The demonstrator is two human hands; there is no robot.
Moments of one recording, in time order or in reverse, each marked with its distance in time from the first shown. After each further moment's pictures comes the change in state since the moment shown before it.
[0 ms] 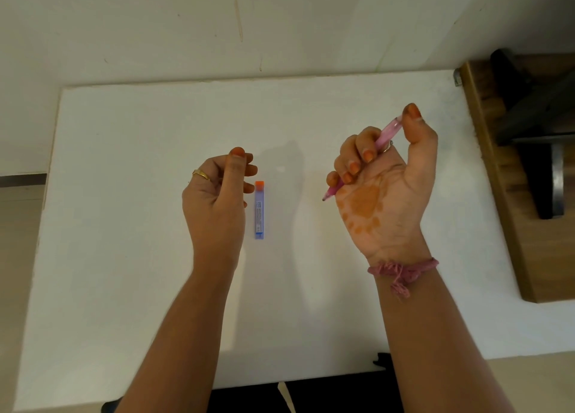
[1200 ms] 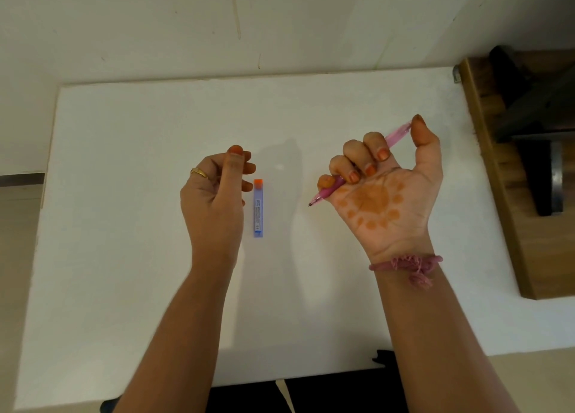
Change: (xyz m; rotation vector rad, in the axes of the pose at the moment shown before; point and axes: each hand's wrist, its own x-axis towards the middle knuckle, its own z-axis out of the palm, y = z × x) left_hand 0.001 0.000 -0.001 0.014 0.016 -0.013; right_hand 0.005 0.002 -0.018 0.368 -0.095 0.209
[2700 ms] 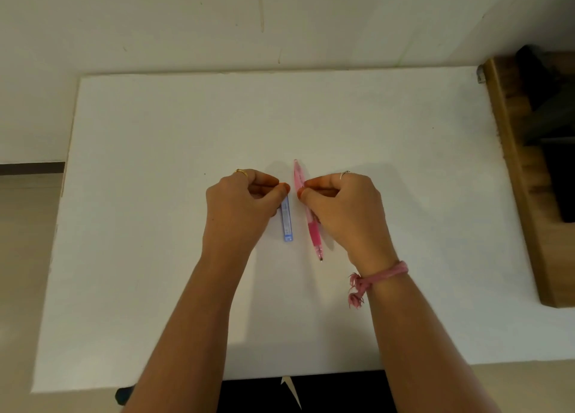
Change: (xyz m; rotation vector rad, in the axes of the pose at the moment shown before) left_hand 0.008 -0.010 -0.011 0.556 -0.268 0.008; right_hand 0.005 0.052 -0.001 -1.625 0.358 -0.160
